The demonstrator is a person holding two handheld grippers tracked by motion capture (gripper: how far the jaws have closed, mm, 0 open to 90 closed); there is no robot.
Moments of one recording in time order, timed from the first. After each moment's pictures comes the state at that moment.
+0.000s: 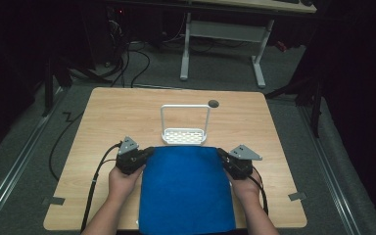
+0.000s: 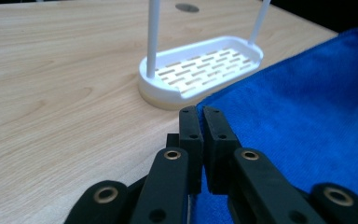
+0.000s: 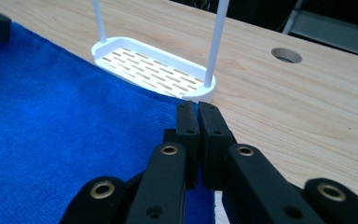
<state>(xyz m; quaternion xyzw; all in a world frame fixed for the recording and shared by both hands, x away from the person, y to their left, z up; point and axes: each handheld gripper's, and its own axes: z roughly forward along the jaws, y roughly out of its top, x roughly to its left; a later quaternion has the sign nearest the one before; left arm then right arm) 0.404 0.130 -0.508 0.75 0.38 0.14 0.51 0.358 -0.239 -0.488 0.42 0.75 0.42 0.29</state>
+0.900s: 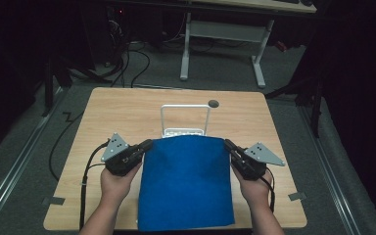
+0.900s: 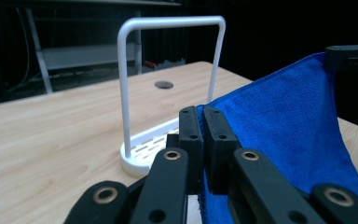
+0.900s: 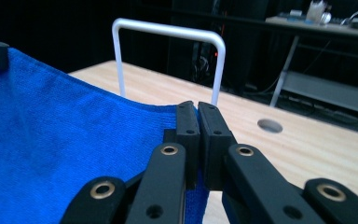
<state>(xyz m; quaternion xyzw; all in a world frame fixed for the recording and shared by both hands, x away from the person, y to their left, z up) 0.358 0.133 -0.431 0.72 0.32 0.20 0.59 0.326 -0.248 -0.426 0.38 0.69 0.52 0.33</state>
